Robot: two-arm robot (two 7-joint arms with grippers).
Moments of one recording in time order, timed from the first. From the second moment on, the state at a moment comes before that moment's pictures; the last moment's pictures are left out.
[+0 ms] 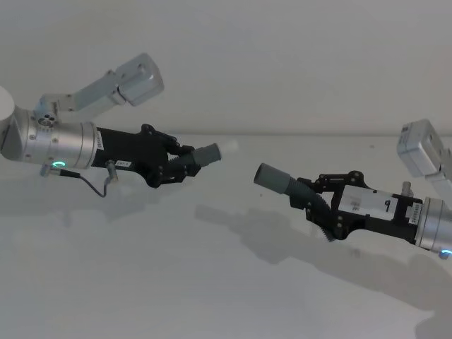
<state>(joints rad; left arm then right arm) -0.79 0.56 0.68 -1.41 -0.33 0.33 -0.94 0.28 0.66 -0.33 -1.65 0.44 0.10 0.84</state>
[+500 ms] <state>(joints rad) -0.81 0.61 0.71 -1.46 -0.33 0.28 -1.03 0.27 0.68 -0.34 -1.66 0.48 0.09 0.87</state>
